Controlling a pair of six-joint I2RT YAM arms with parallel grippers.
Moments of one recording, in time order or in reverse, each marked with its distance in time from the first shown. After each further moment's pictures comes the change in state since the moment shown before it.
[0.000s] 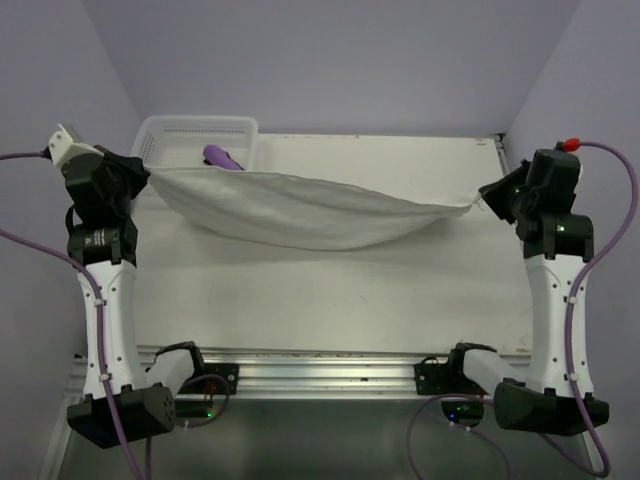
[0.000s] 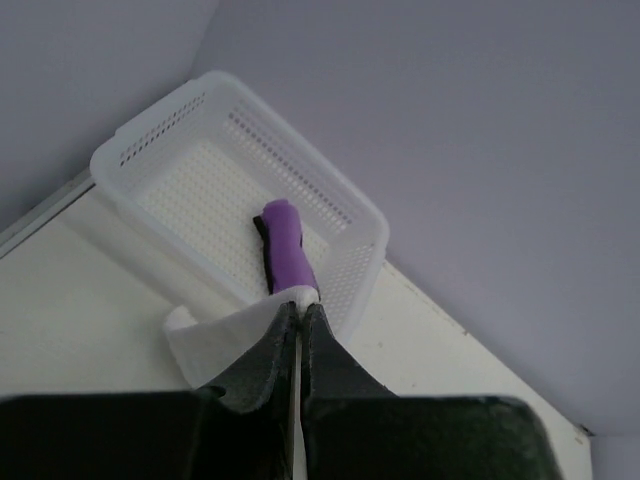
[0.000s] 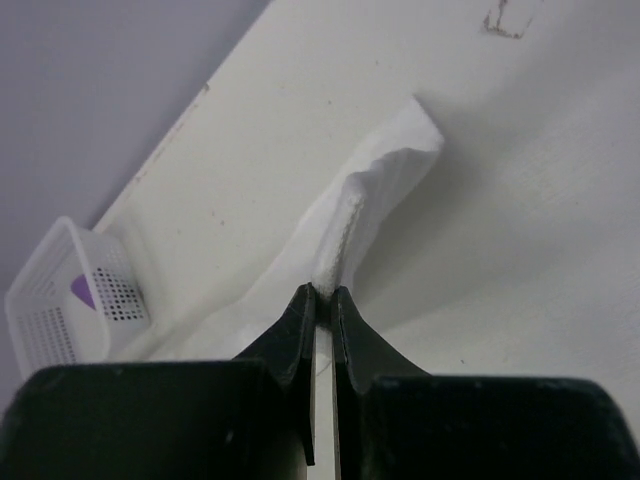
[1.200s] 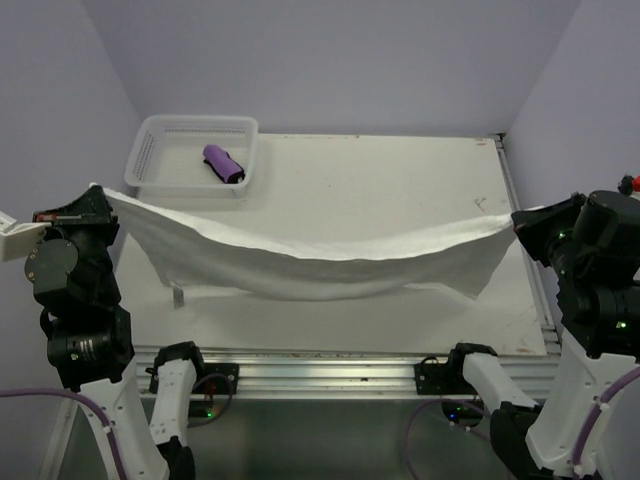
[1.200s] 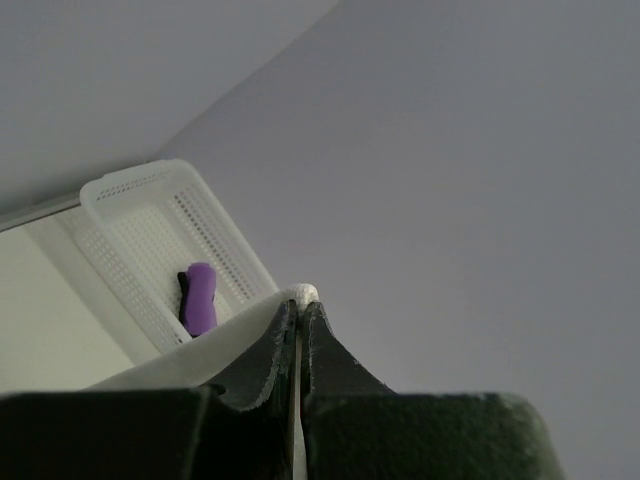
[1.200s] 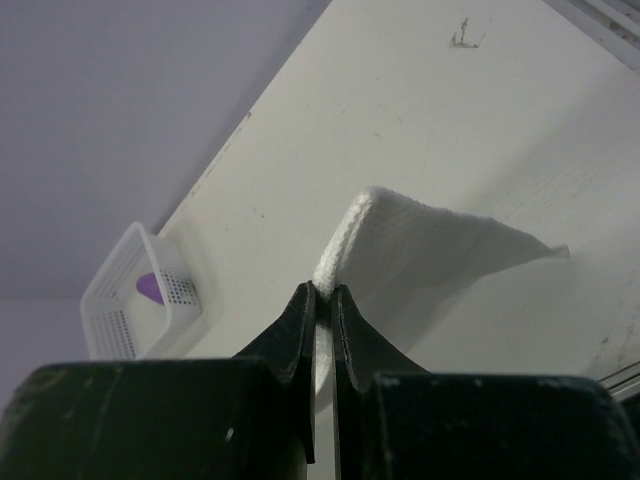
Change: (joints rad) left arm 0.019 -0.412 0.120 -0.228 -0.166 -0.307; right arm 0.000 -0.140 0.459 -0.479 0.083 0.076
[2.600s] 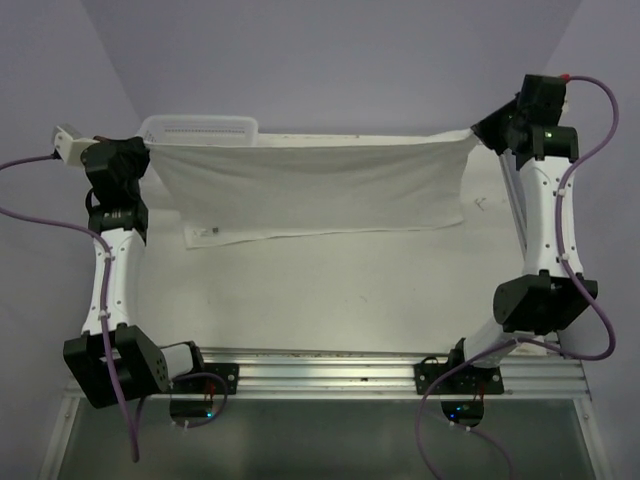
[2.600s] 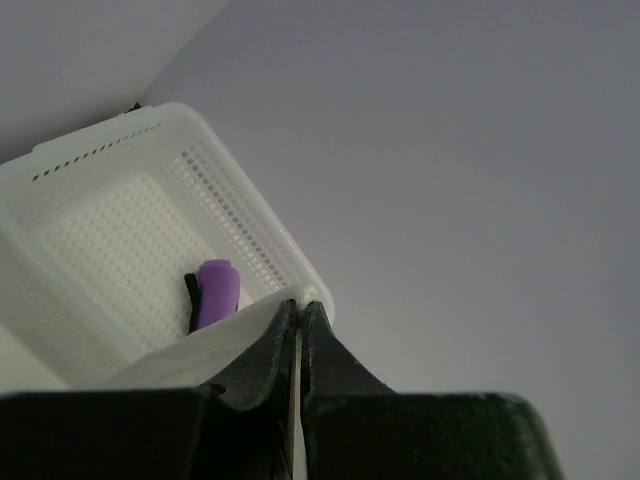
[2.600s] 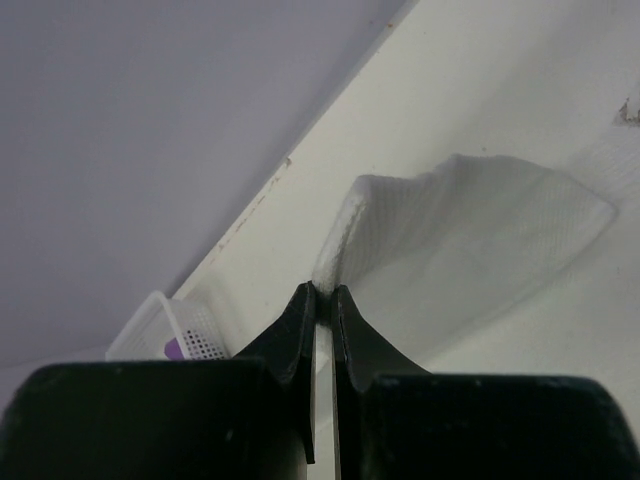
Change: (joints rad) left arm -0.003 0.606 -0.197 0.632 0.098 0.015; right arm 0.005 0.696 0.095 0.510 -0.115 0.053
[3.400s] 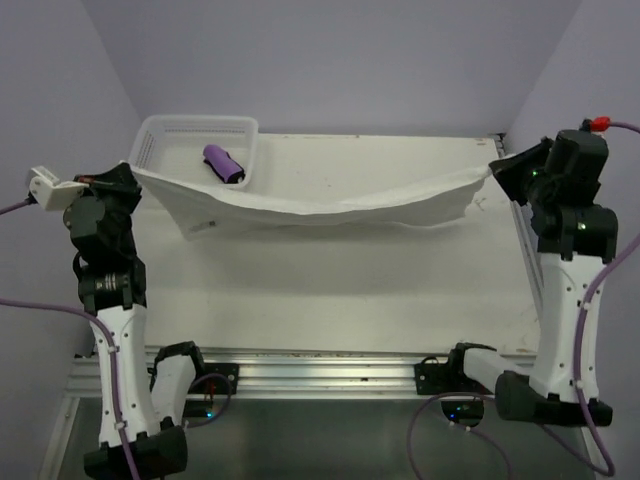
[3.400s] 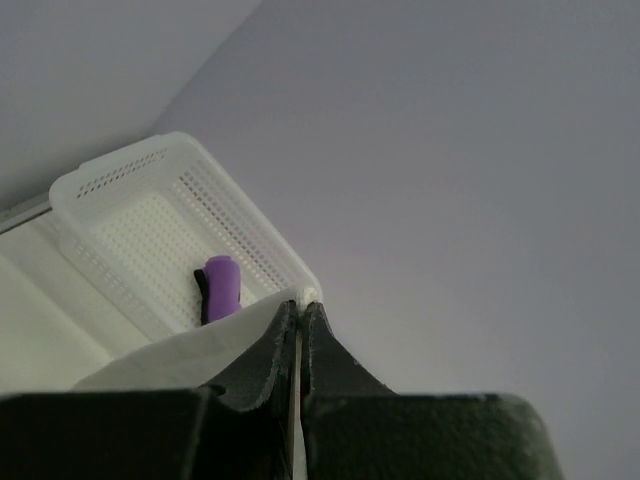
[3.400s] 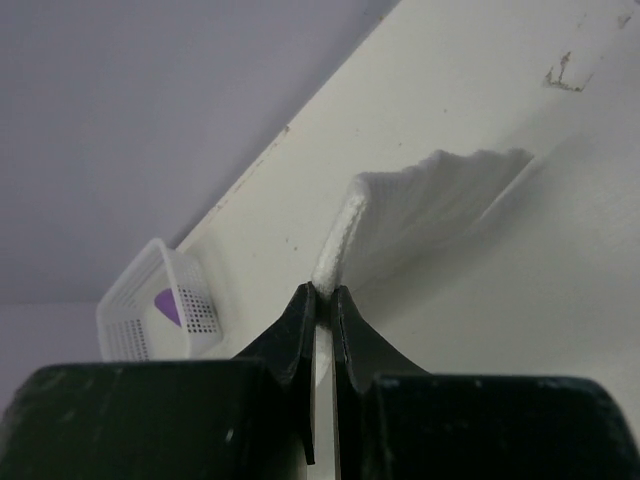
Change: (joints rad) left arm 0.003 -0.406 -0.142 -0.142 -0.005 0.081; right arm 0.000 -0.444 -0.278 -0.072 0.013 -0.068
